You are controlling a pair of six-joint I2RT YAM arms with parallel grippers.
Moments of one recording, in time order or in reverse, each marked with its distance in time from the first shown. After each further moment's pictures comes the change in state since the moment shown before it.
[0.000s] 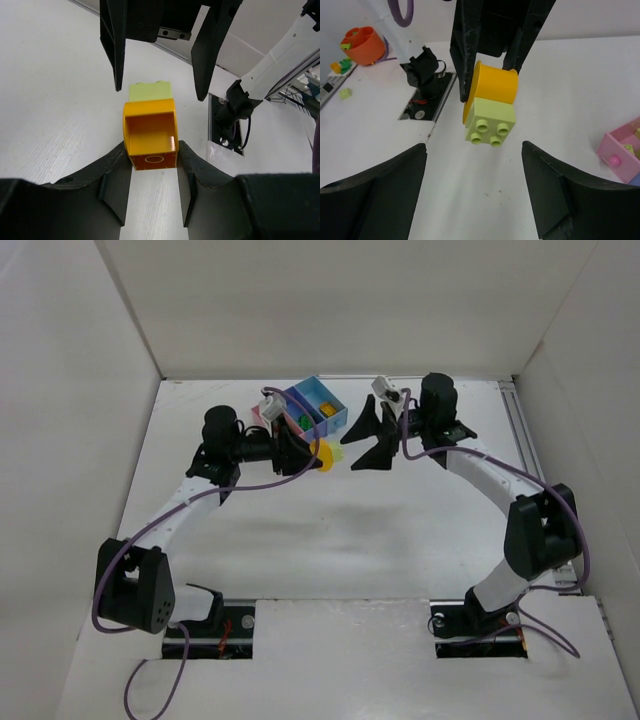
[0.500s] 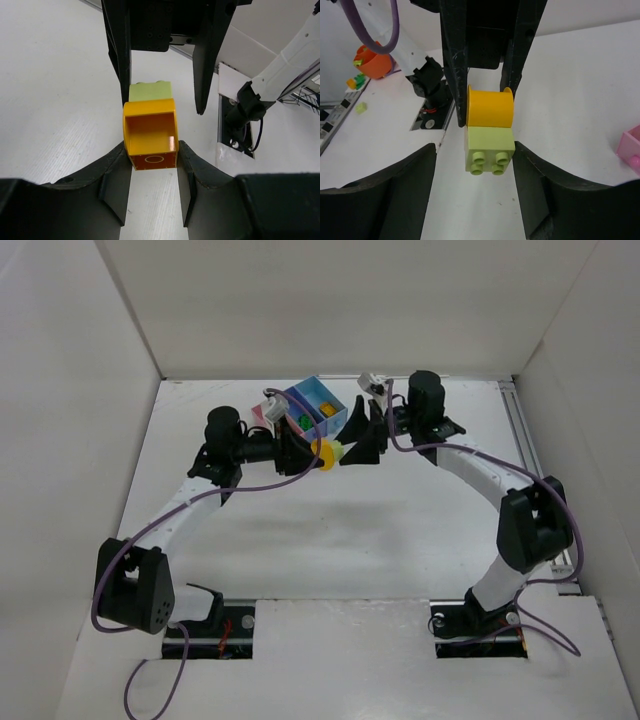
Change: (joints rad) left arm -0.018 0.000 0.000 -0.019 -0.048 0.047; right arm 0.054 0.056 0.061 -0.003 0.053 0.134
